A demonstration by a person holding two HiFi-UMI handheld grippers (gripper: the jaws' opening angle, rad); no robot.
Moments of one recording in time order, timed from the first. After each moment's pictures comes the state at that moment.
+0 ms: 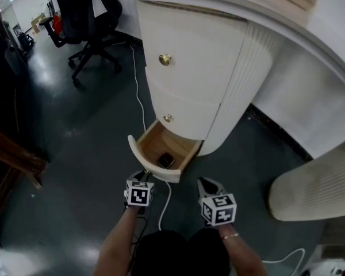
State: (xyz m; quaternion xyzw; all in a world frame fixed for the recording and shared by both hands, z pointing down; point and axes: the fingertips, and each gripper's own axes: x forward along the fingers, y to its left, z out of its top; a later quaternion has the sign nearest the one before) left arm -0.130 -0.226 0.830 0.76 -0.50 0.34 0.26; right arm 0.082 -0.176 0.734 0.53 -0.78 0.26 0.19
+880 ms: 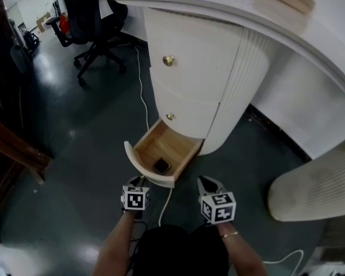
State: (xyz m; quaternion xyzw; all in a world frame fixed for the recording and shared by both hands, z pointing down) left arm -0.162 -0.189 0.828 0.73 -0.53 0.34 0.27; right arm 0.079 -0.169 0.721 0.53 -0.79 0.25 0.19
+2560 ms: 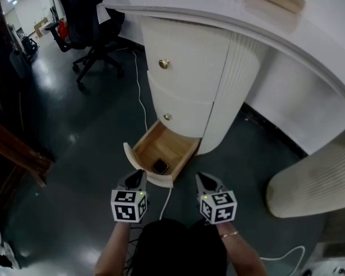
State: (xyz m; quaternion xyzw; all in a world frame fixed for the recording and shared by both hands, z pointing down) left arm -0.128 -0.183 0.658 0.80 -0.53 0.22 0.20; right arm 0.072 -0.165 0.675 0.53 -0.80 0.22 0.15
